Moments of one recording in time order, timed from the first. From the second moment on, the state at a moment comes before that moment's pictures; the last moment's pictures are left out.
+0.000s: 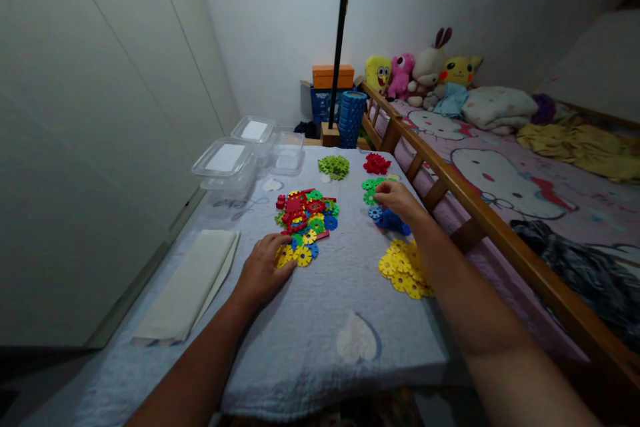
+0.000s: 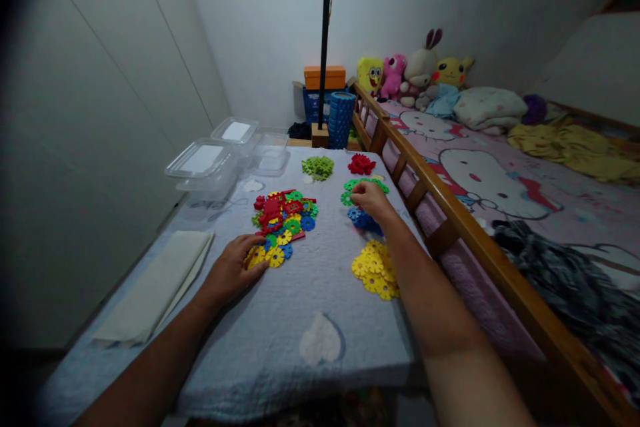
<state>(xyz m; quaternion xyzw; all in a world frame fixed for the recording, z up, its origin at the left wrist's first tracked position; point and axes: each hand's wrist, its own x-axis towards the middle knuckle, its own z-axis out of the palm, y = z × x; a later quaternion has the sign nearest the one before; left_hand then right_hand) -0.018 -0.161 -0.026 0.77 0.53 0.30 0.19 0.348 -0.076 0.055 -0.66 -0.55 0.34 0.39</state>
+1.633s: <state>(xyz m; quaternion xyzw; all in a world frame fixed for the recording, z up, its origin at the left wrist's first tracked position) -0.017 -0.159 -0.026 0.75 0.53 0.34 0.19 0.221 -0.163 0.011 -0.55 -0.74 0.25 0.30</state>
